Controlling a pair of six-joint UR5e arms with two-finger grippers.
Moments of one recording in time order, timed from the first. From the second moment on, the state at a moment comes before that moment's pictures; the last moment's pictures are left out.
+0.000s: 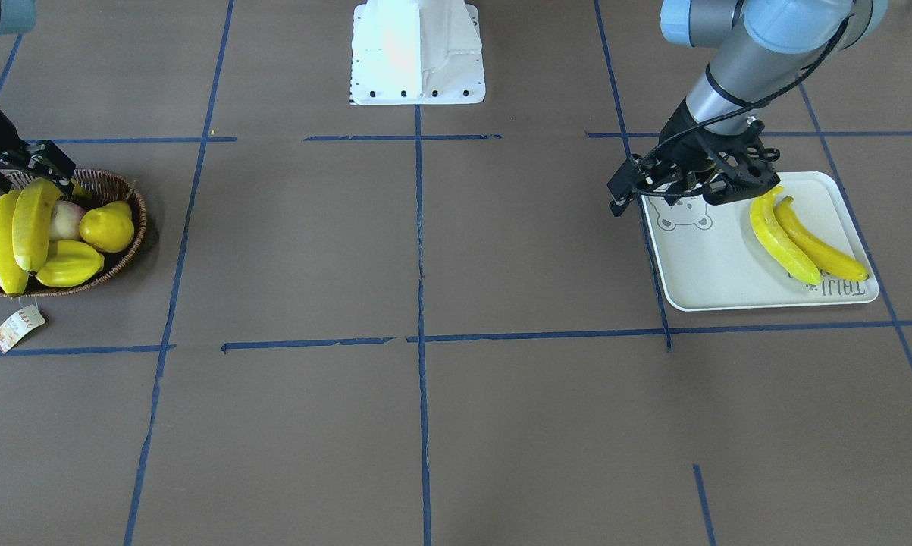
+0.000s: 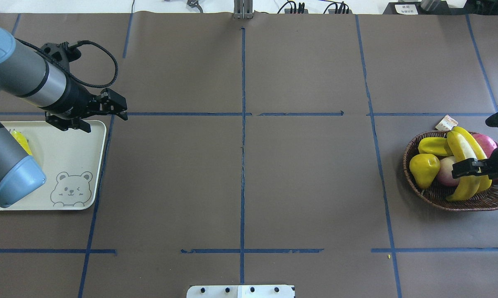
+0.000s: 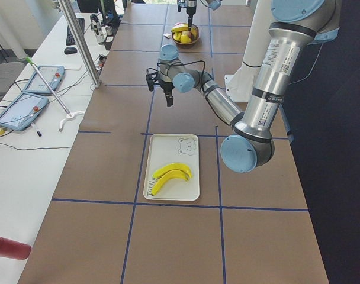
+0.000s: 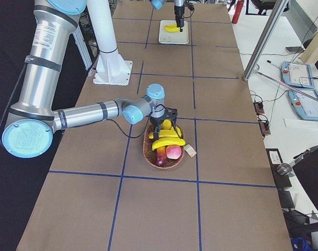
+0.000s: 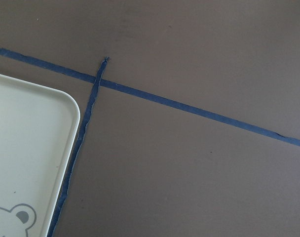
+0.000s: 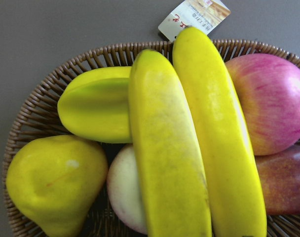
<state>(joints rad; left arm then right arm) -0.86 -1.88 -1.96 -1.68 -2.14 -1.29 0.90 -1.84 1.98 -1.18 2.08 0.88</state>
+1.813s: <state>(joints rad) -0.80 -2.00 -1.89 -2.00 -2.14 -1.53 0.79 -1.37 2.12 -1.17 2.20 1.25</state>
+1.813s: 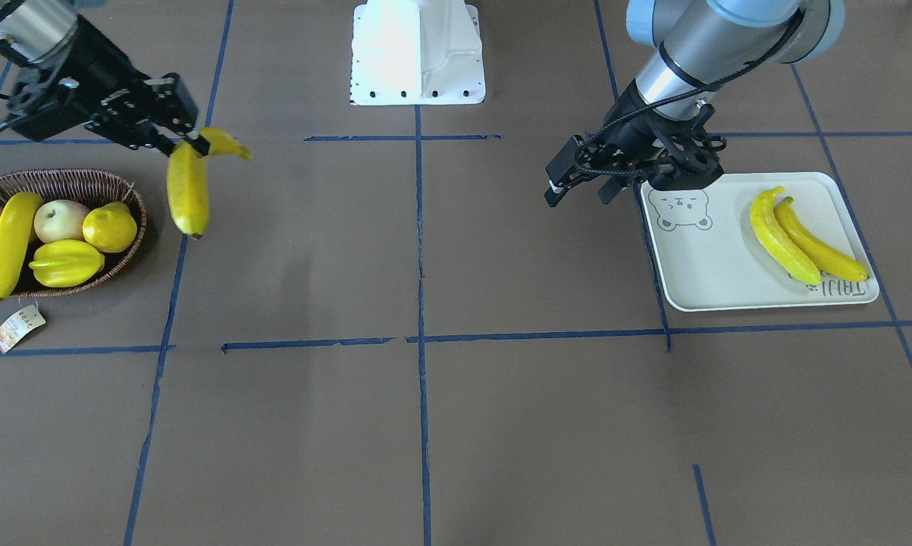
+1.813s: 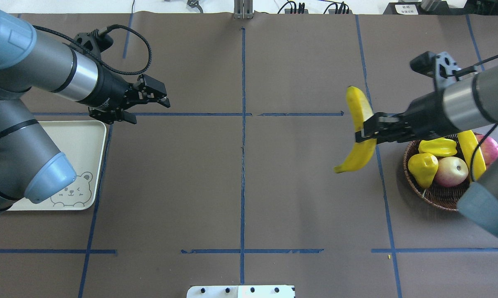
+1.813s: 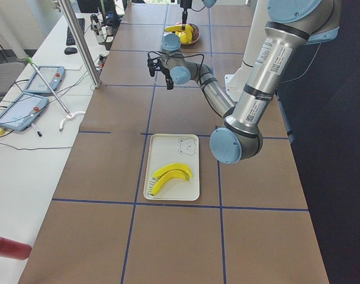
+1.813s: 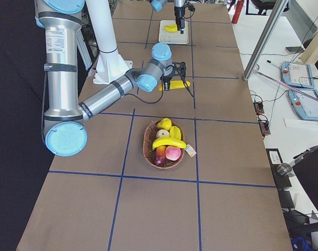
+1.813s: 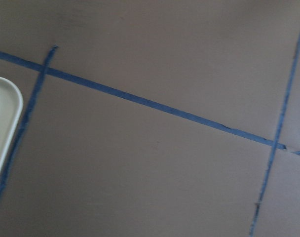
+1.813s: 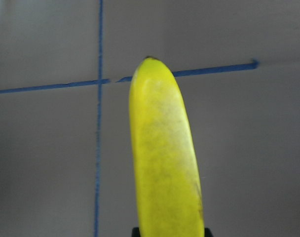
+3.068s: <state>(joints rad) -0.62 -2.19 -1.70 -2.40 -2.09 -1.73 0.43 -1.09 2.05 -1.17 1.84 1.40</state>
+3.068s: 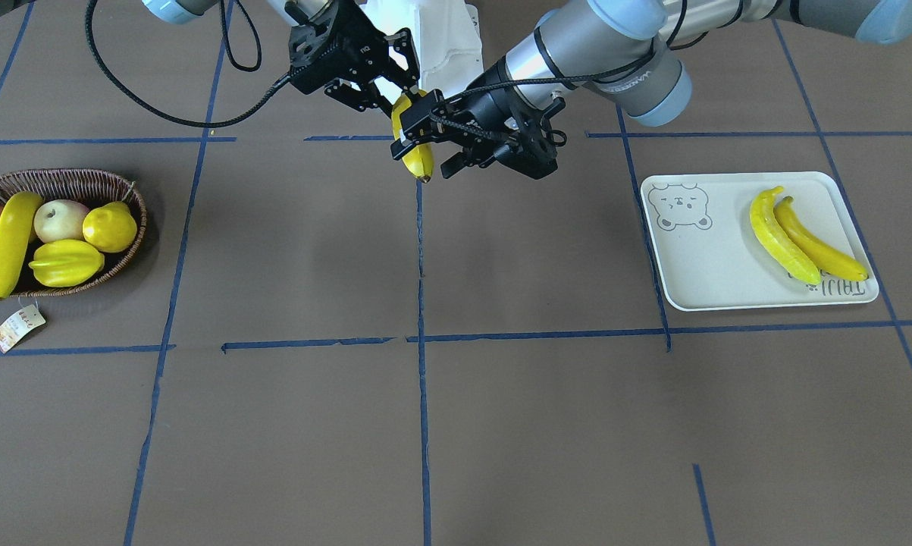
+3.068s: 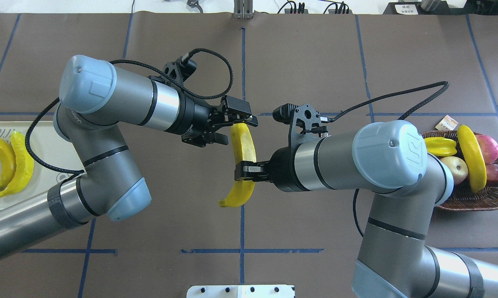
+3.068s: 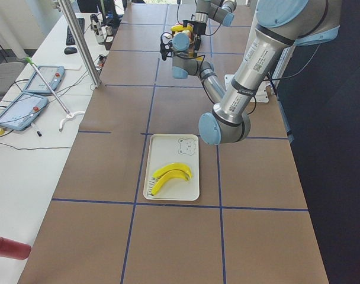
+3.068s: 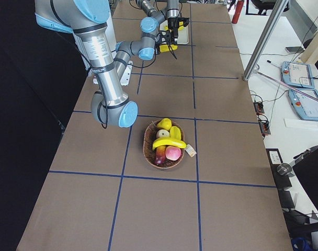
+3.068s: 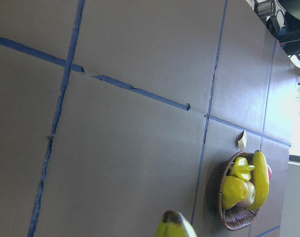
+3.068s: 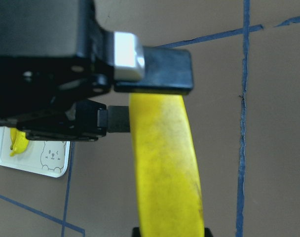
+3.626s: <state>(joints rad) -0.60 -2.19 -1.70 -2.40 -2.09 -1.72 0.43 -1.09 2.05 -1.17 1.84 1.40</state>
